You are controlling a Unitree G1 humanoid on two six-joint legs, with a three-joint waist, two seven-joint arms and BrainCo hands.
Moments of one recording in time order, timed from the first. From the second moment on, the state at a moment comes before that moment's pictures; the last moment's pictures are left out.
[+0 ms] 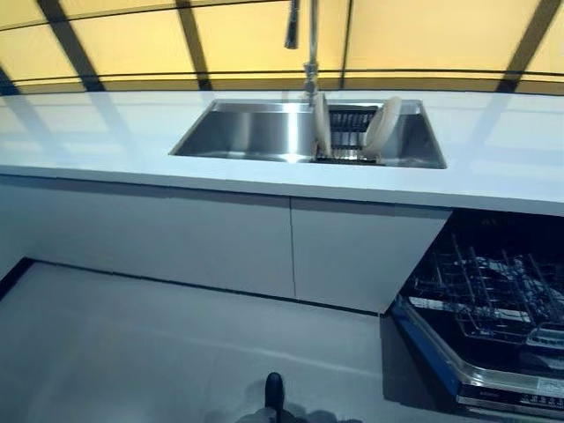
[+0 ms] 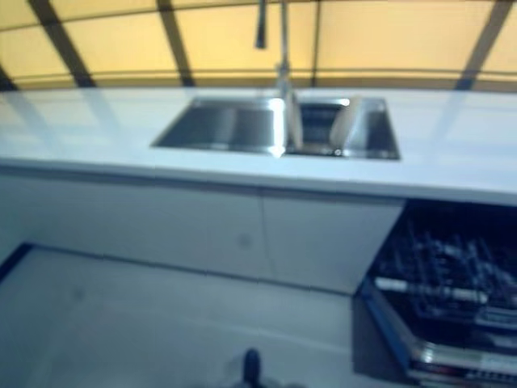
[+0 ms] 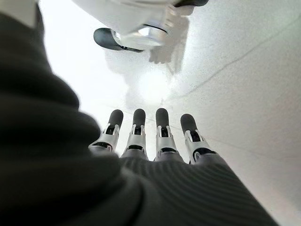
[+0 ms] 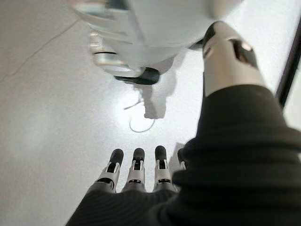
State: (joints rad) left arm -0.04 0.20 -0.24 1.30 -0.38 0.10 0.06; right arm -0.05 -0.27 0.24 1.30 0.20 0.09 0.00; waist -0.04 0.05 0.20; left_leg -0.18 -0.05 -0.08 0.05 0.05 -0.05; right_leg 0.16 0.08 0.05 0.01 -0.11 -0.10
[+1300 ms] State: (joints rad) left arm -0.02 0.23 -0.25 1.25 -0.15 0.14 0.01; right arm -0.04 -0.41 0.36 0.75 0.13 0.03 0.46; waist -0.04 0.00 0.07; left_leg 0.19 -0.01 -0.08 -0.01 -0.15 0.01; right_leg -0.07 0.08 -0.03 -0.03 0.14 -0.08
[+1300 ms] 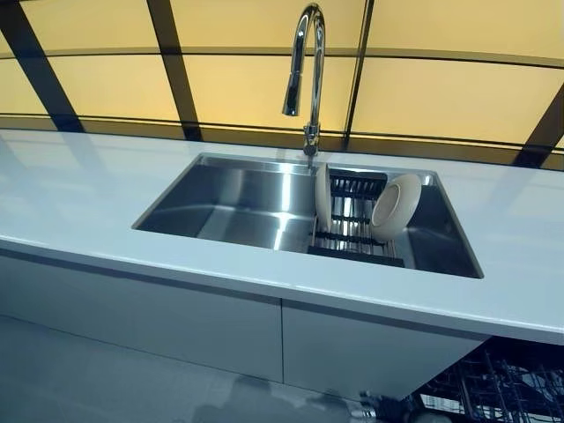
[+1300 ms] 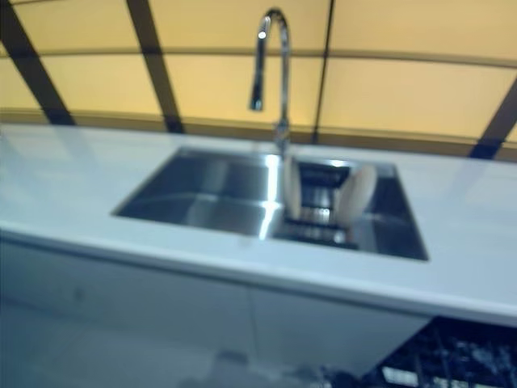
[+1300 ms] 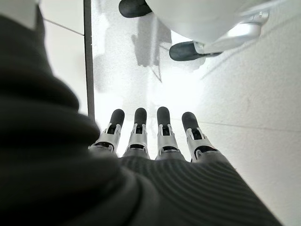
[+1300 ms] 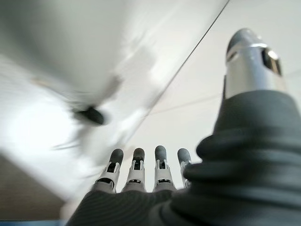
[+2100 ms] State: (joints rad) left arm 0.06 0.30 -0.17 1.28 -0.09 0.09 -0.01; right arm 0.04 -0.57 -0.07 0.16 1.06 0.27 0.68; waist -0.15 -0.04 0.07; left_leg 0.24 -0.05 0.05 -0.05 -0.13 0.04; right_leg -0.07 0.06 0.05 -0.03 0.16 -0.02
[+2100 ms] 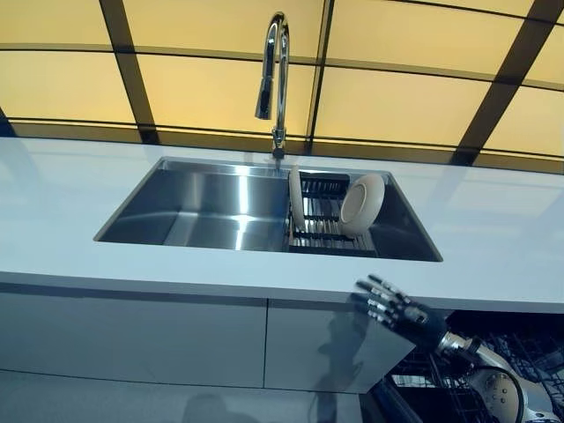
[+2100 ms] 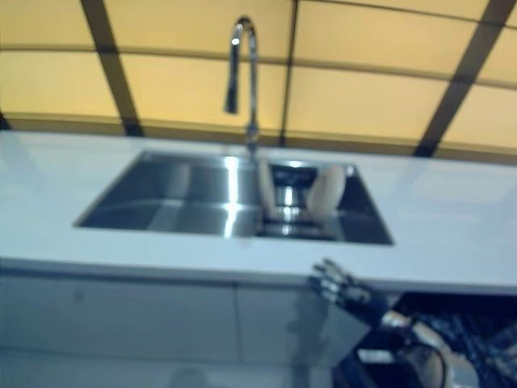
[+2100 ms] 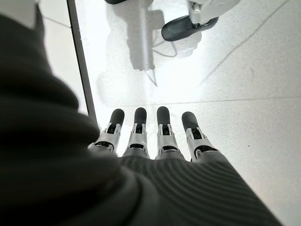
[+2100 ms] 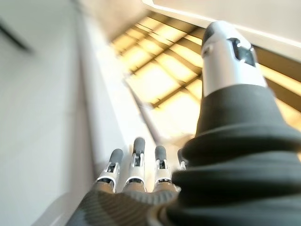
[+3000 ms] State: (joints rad) left arm -0.02 0.24 -0.19 1.20 -0.11 0.14 0.00; right arm -0.57 -0.73 0.16 0.38 0.78 0.16 0.02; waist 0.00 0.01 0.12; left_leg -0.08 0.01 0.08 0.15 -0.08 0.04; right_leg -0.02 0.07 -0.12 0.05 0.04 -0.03
